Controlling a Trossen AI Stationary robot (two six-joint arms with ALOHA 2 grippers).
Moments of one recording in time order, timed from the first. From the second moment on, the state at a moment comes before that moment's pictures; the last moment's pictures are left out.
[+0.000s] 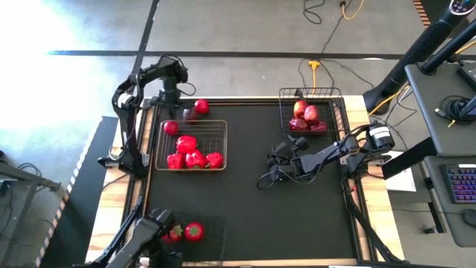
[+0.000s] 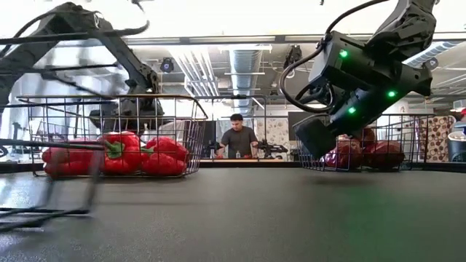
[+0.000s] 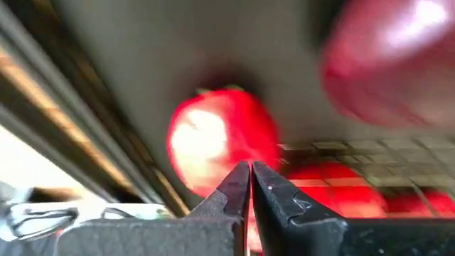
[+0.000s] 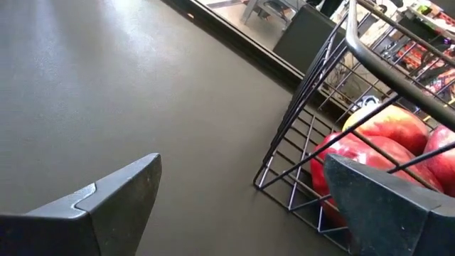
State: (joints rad) left arm 1.14 2.09 1.60 -1.57 0.15 -0.32; right arm 0.12 1.72 0.68 -0.13 1.11 0.69
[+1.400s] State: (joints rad) left arm 0.97 2.03 1.94 -1.57 -0.01 -0.28; right arm 0.12 1.72 0.68 -0.12 1.09 0.67
